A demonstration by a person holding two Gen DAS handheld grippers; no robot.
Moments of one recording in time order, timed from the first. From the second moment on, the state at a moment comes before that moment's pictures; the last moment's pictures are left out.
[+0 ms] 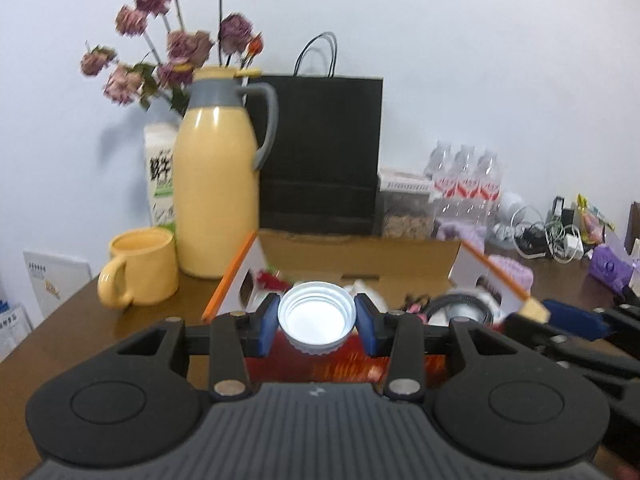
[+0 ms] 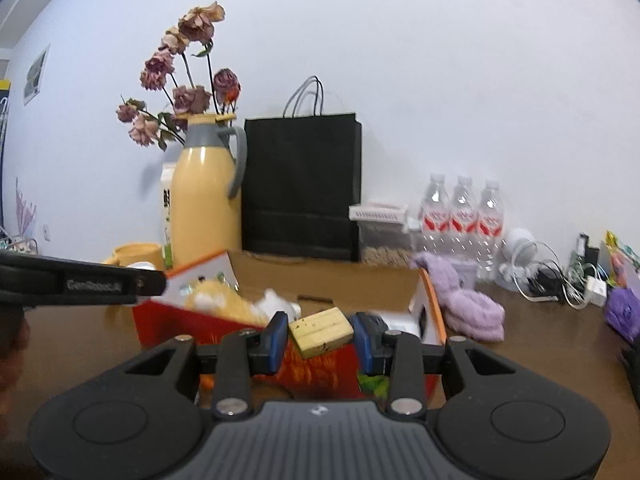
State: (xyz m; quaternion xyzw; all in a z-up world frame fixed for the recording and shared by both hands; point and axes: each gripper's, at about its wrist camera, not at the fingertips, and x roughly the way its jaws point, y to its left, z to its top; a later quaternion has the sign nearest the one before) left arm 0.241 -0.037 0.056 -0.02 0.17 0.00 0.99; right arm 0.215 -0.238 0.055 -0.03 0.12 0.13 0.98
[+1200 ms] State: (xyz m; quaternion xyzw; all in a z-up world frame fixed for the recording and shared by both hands) left arm 0.371 -0.041 0.037 -0.01 0.20 0.02 0.98; right arm 0.358 -0.217 0.032 -0.04 0.19 0.10 0.98
